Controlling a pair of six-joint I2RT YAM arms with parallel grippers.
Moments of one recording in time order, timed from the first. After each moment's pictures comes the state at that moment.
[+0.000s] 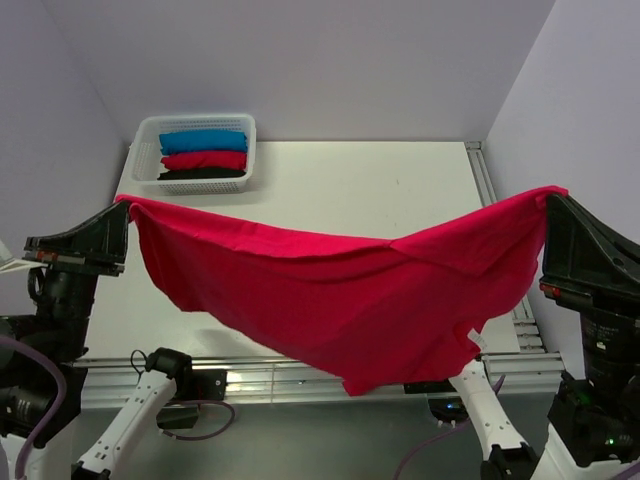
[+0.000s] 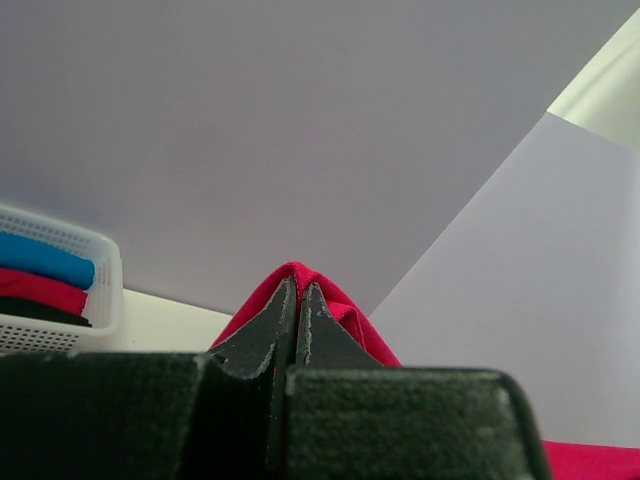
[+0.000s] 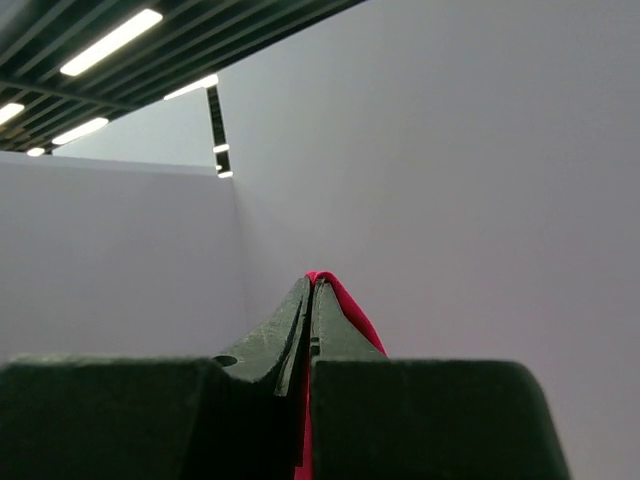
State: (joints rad) left arm -0.30 0.44 1.27 -0.41 -0.12 -0.63; right arm 0.01 0.56 1.62 -0.16 -0.30 0.50
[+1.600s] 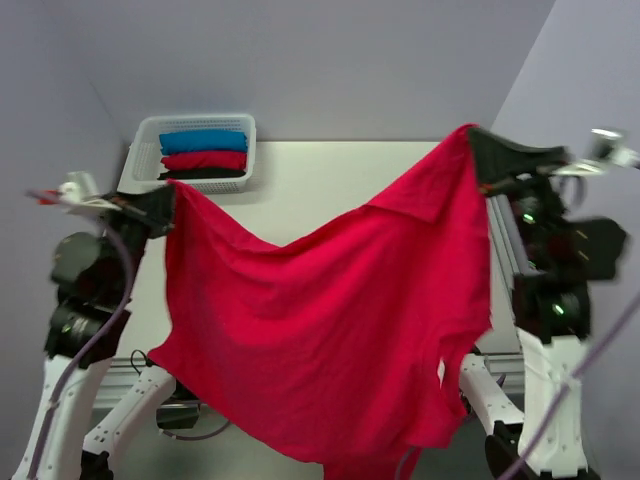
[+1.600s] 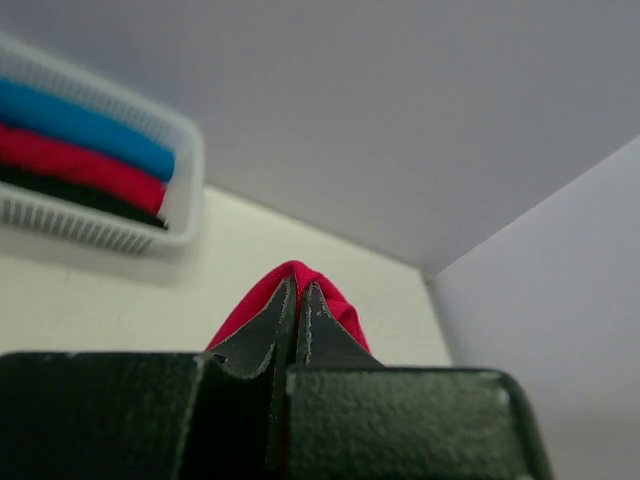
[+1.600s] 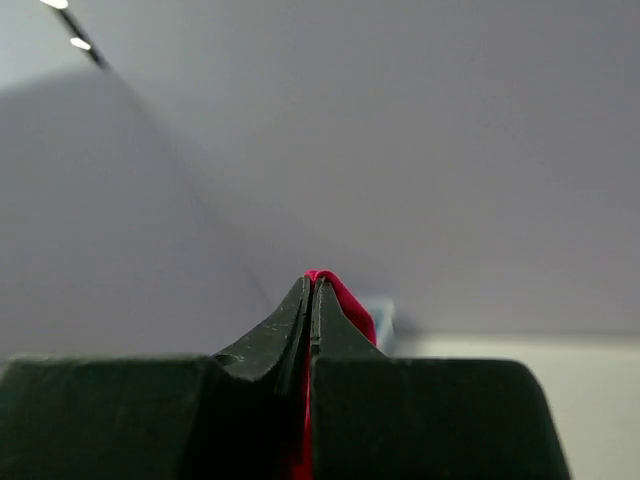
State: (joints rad) left arm -0.30 0.62 1.14 -0.35 -0.17 -0.63; right arm 0.01 0.75 1.42 -0.13 -0.28 0.65
